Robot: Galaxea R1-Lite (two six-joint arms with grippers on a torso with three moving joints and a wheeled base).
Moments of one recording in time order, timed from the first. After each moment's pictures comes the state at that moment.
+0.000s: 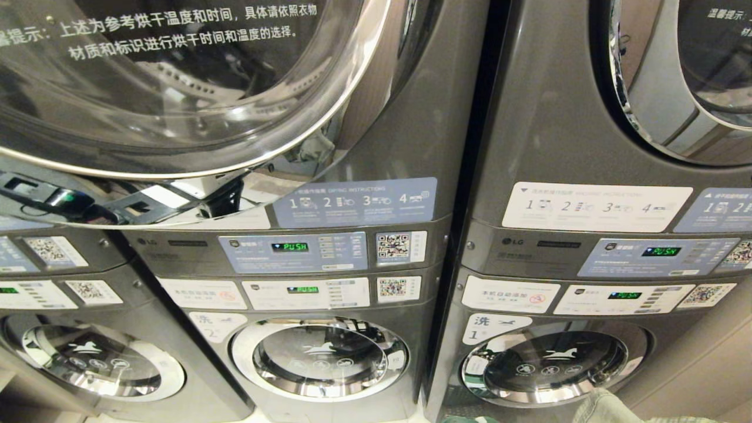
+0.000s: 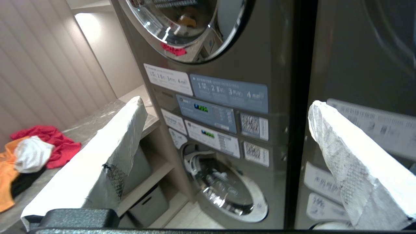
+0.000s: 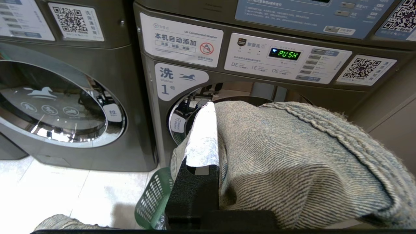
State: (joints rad) left arm -0.59 0.53 -0.91 -0.34 1.21 0.80; right arm 0.00 0.00 -0.05 0.12 0.02 -0.12
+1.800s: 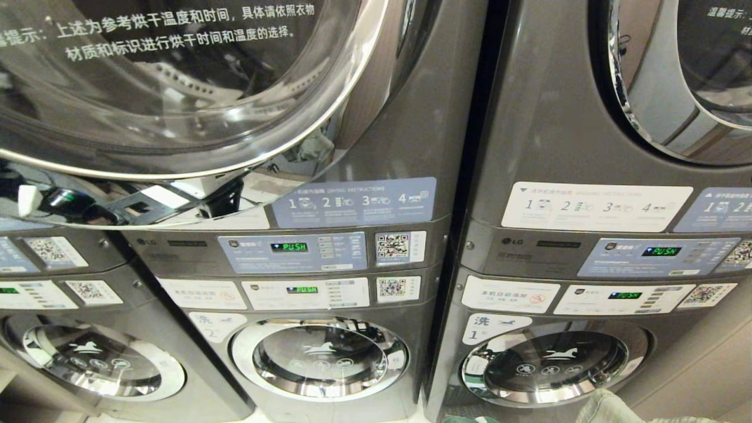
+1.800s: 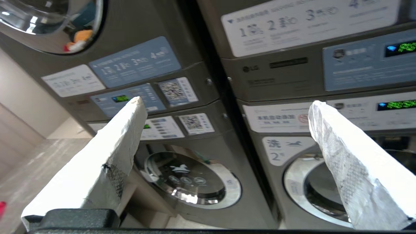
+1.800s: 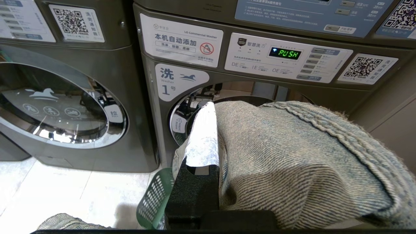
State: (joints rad) left arm -0.54 0.30 -0.17 -0.41 0.86 0.57; right arm 0.00 0.00 -0.05 0.12 0.02 -0.11
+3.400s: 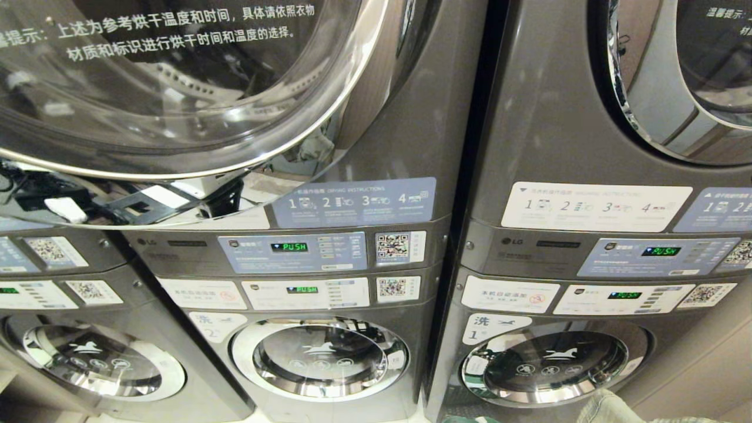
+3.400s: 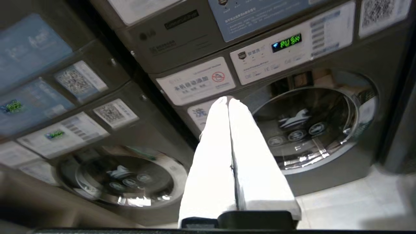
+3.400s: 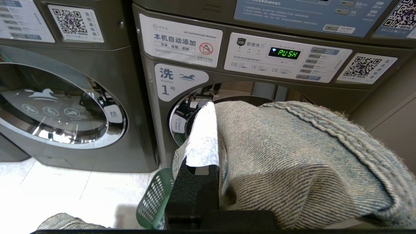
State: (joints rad) left arm 0.01 0.00 0.00 -0.04 0.00 0.43; right arm 0.00 0.00 -0.05 0.12 0.02 -0.11
